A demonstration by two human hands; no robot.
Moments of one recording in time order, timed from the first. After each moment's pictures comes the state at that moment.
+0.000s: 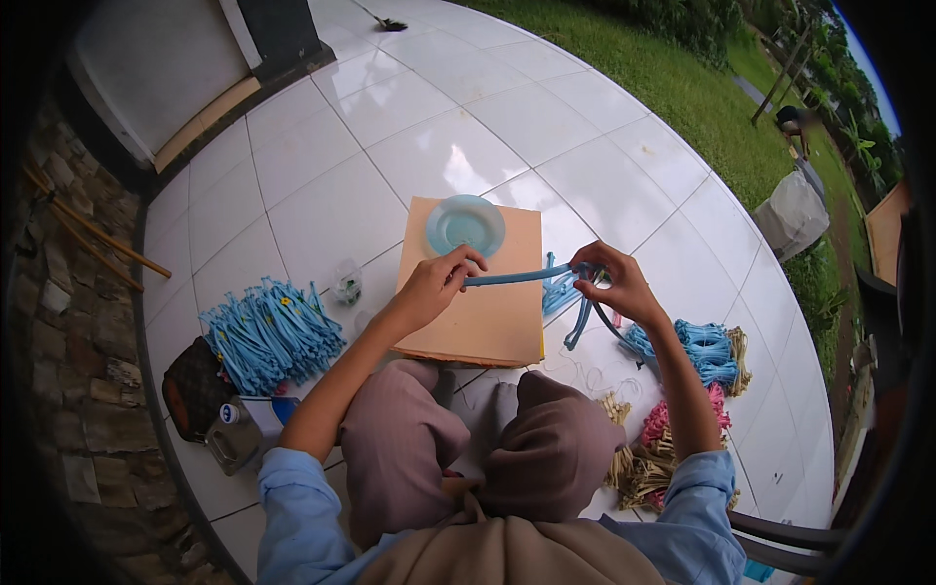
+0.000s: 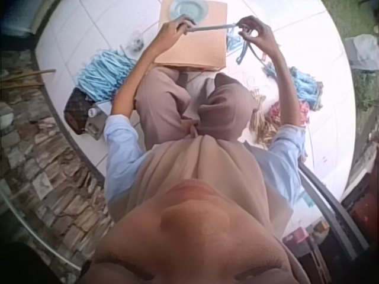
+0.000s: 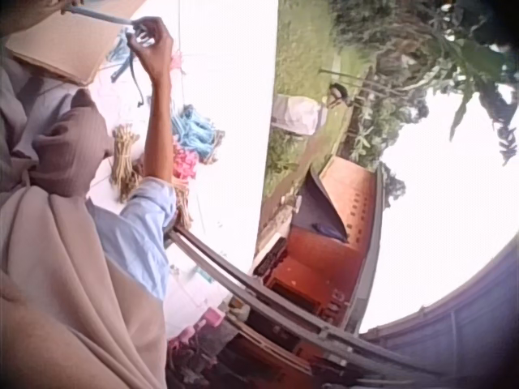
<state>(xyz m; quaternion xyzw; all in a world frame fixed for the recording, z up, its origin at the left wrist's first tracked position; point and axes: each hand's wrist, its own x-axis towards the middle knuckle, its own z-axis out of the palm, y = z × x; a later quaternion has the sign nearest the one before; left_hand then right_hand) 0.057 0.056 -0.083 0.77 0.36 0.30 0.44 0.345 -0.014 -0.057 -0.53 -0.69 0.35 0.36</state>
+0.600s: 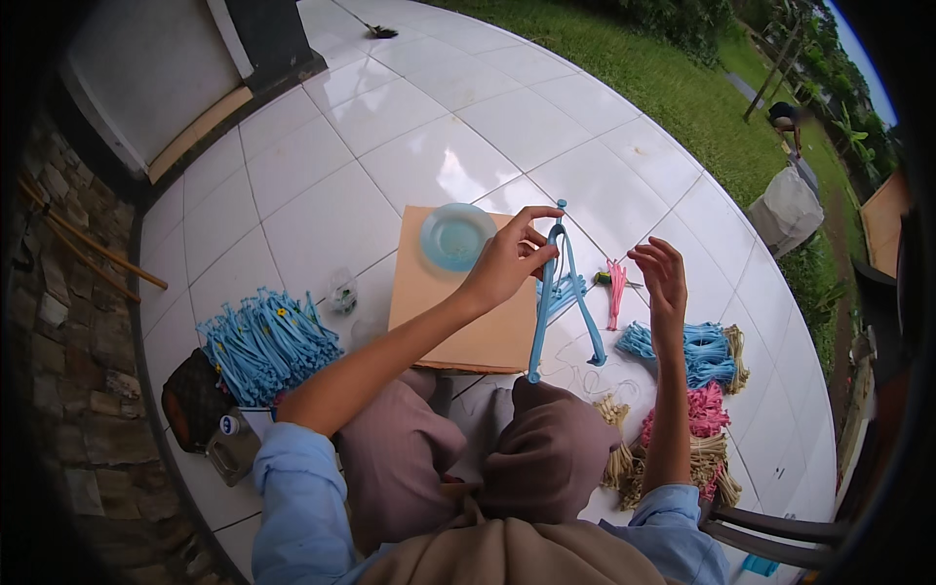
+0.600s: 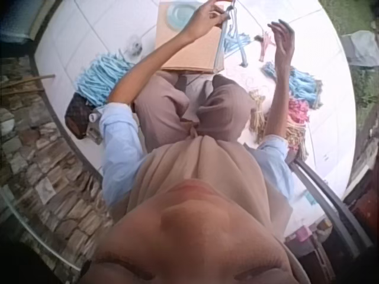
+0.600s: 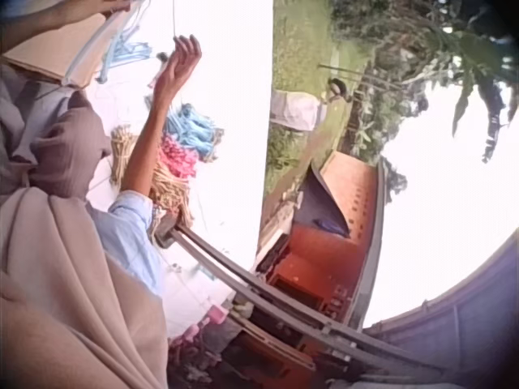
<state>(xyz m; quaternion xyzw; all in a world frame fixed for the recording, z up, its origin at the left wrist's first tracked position) 0.152 0.056 -0.044 0.69 0.25 0.31 0.60 0.375 -0.057 -0.062 -0.52 -0.52 0.27 0.63</state>
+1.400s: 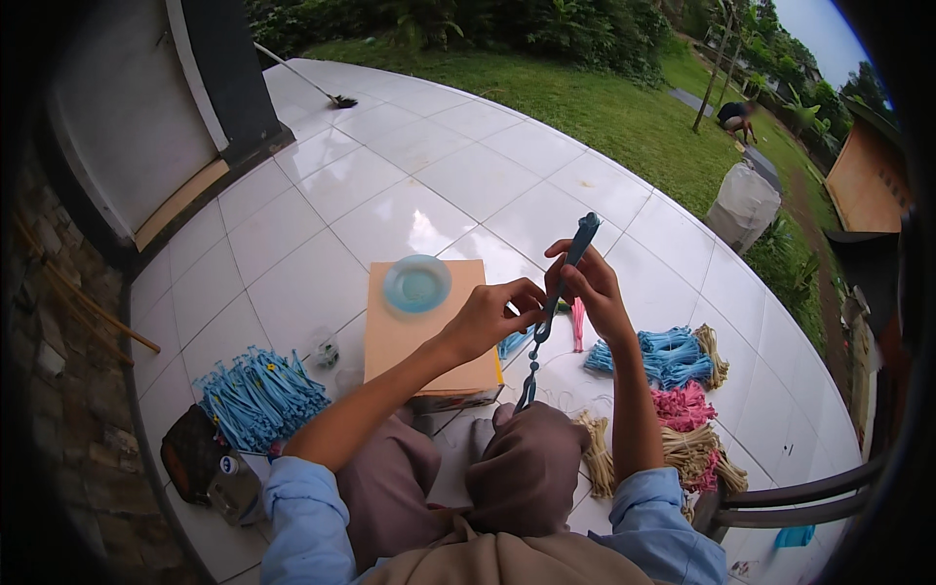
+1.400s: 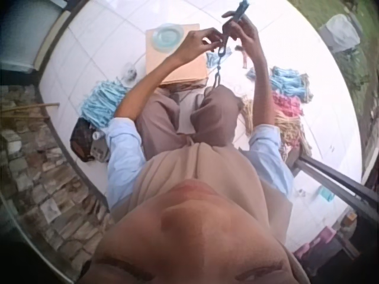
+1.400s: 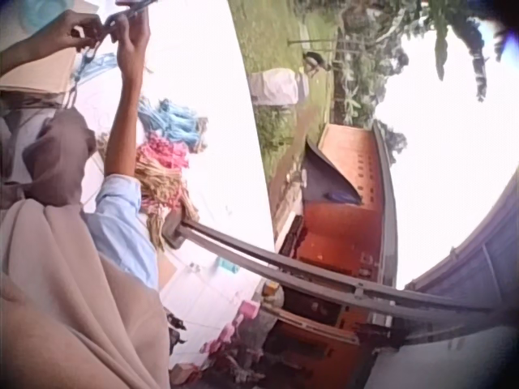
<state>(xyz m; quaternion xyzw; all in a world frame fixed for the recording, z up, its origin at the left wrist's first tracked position) 0.167 0.005 -0.001 0.81 0.17 0.25 0.50 0.341 -0.065 0.018 -0.38 -0.60 0.39 0.59</state>
